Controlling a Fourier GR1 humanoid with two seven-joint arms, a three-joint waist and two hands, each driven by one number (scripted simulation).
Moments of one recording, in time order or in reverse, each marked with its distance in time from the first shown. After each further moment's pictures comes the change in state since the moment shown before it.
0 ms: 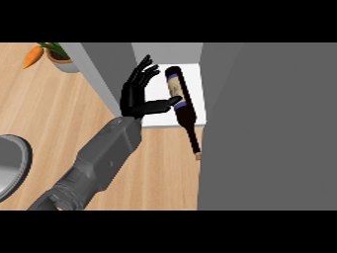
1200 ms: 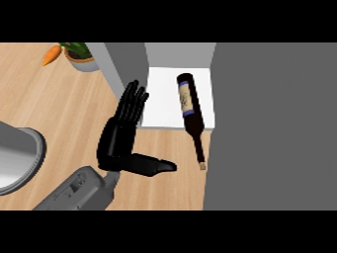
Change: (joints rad) left arm 0.550 0.295 -0.256 -1.147 -0.195 0.271 0.327; right arm -0.017 0.004 0.020 -0.054 0.017 -0.038 0.080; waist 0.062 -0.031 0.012
